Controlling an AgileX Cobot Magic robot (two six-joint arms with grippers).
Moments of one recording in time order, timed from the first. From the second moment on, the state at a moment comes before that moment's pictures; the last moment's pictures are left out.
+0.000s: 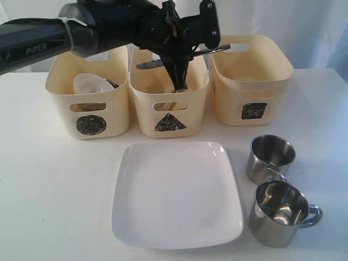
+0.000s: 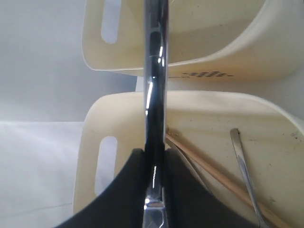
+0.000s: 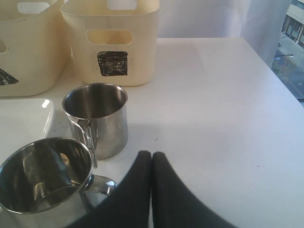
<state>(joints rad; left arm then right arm) -0.70 2.11 -1.96 0.24 0.52 0.79 0.04 0.01 -0.01 0.00 0.36 0.04</state>
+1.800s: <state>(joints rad) -0.70 1.97 -1.96 0.02 0.71 0.69 0.04 0.01 -0.01 0.00 0.36 0.04</state>
